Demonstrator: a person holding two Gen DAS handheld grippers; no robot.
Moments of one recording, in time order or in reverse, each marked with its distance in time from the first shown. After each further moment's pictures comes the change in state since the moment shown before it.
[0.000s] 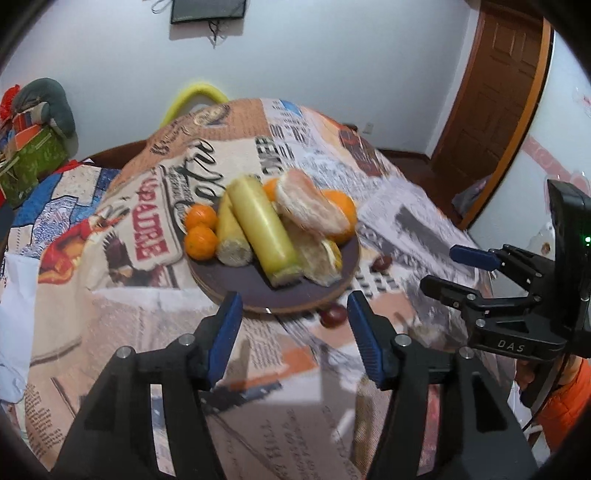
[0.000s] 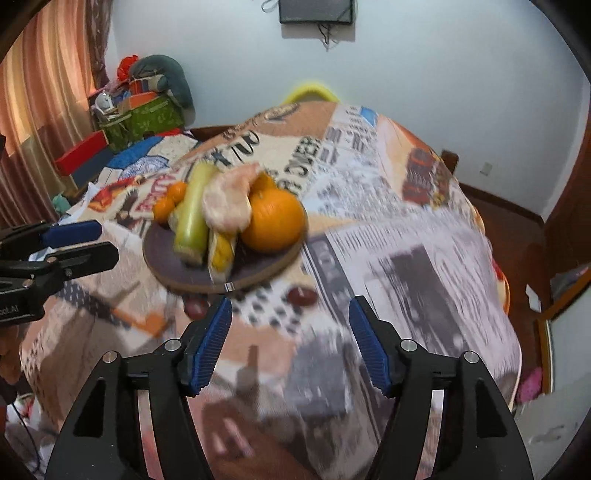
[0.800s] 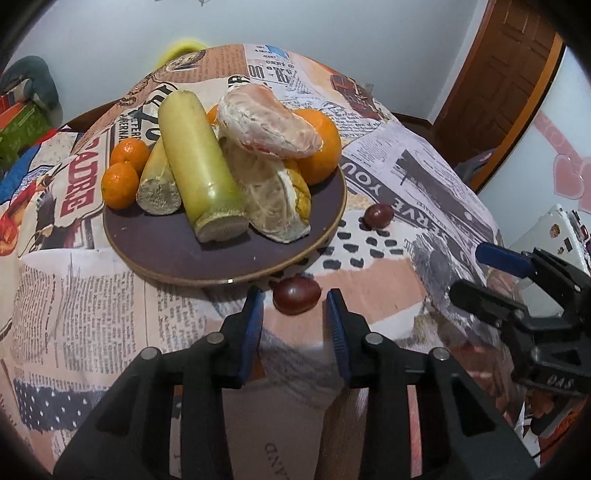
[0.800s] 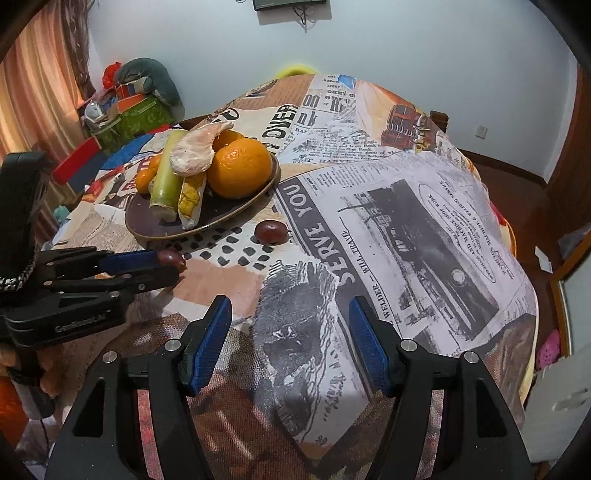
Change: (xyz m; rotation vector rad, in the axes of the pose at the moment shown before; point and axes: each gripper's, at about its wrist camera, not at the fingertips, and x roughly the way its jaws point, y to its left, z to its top) left arm 0.083 -0.030 -0.012 -0.029 0.141 -0.012; right arm 0.008 -0.029 -0.042 0.096 0.040 0.041
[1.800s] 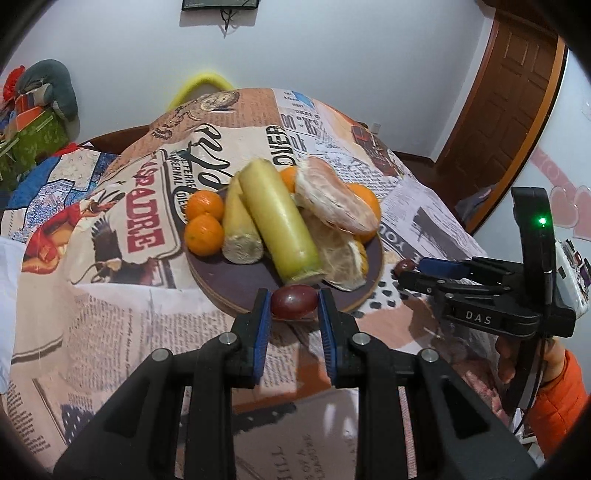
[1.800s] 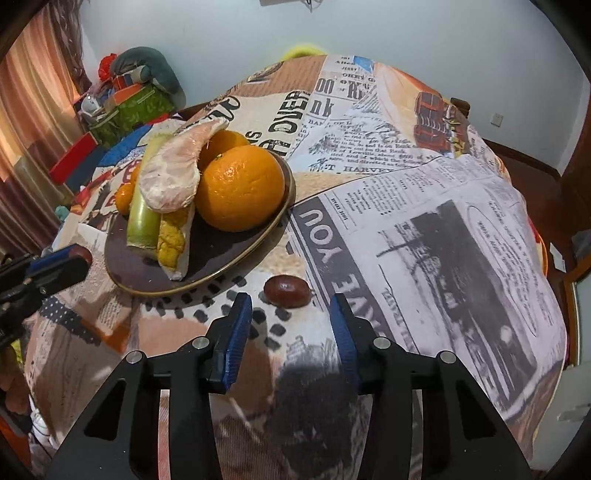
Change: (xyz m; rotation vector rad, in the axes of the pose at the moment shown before) left arm -0.054 0.055 0.007 -0.033 -0.148 -0.001; right arm 0.053 0.009 0.042 0.007 0.082 0.038
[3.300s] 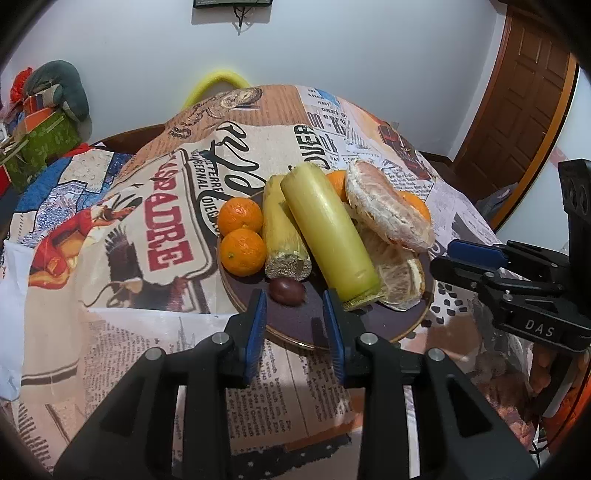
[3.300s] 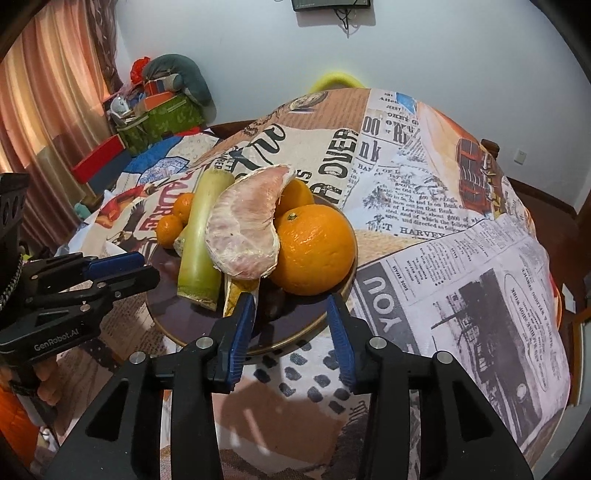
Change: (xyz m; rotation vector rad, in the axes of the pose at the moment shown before) left arm 0.018 0.027 0.014 -0.004 0.004 0.066; right arm -0.005 0.039 0.028 -0.087 -0.092 0.059
